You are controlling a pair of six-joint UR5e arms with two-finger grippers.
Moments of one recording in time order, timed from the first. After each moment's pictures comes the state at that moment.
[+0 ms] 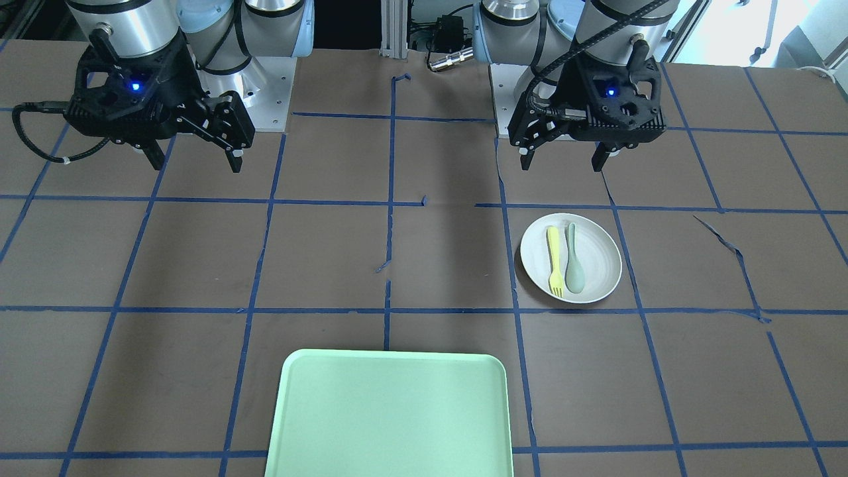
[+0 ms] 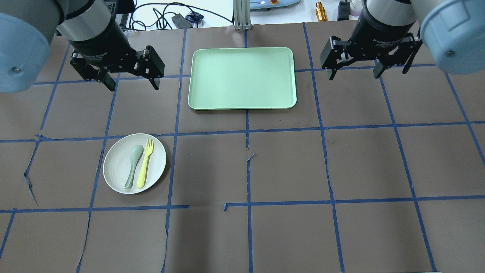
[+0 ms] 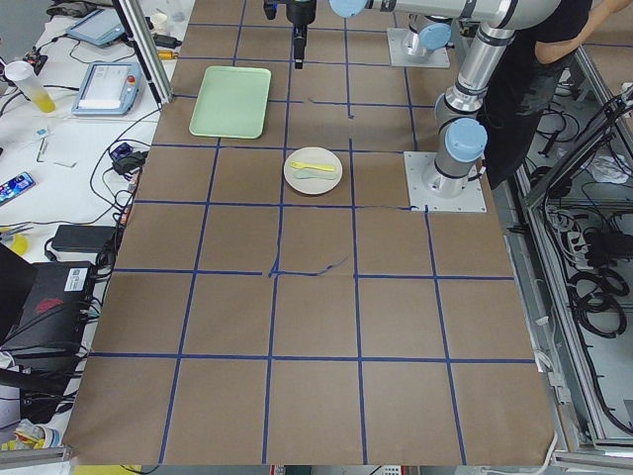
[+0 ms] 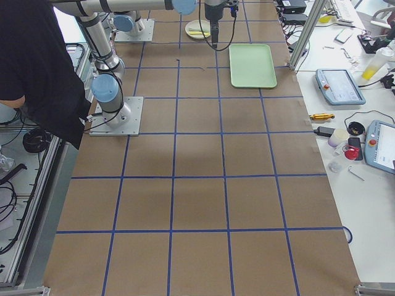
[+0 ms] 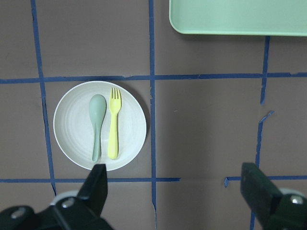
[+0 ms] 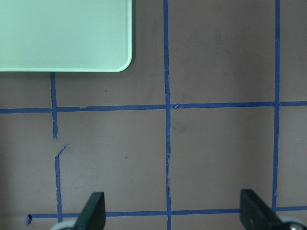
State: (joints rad) left arm -1.63 -1.56 -1.54 -1.56 1.58 -0.06; right arm 1.60 -1.59 1.55 -1.62 -1.58 0.05
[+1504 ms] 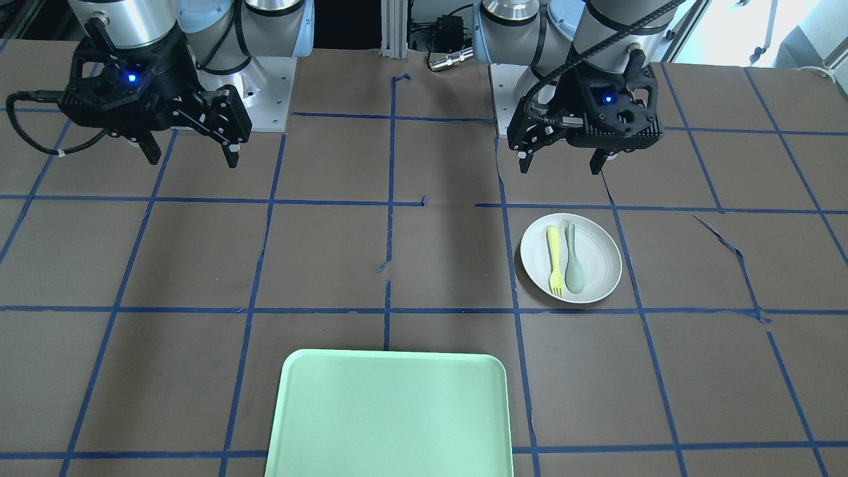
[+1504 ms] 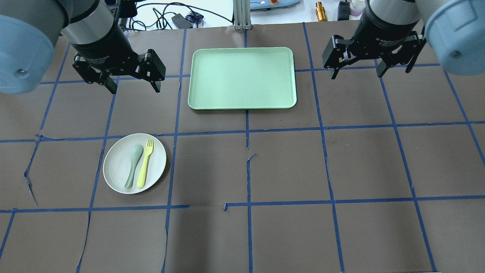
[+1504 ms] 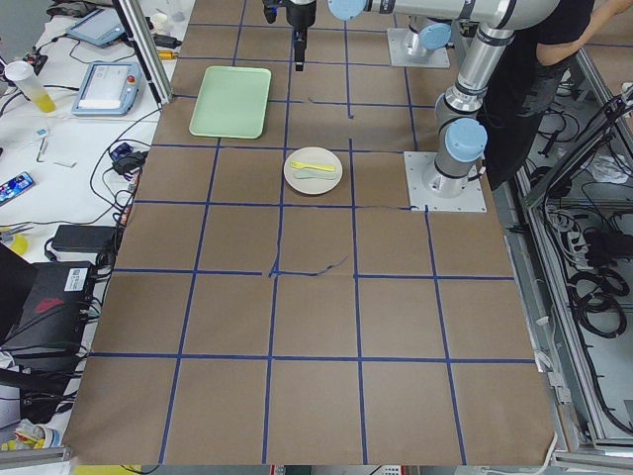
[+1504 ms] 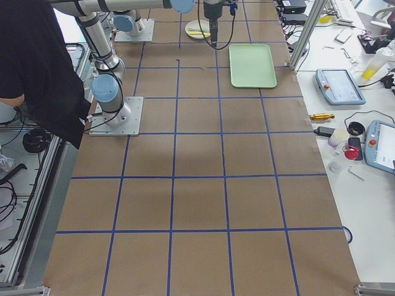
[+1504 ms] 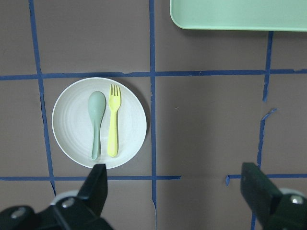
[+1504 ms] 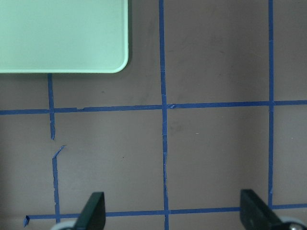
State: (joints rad) left arm -1.63 -1.57 -1.55 -1.56 1.58 -0.06; right arm 1.60 -1.60 1.56 -1.62 -1.59 0.06
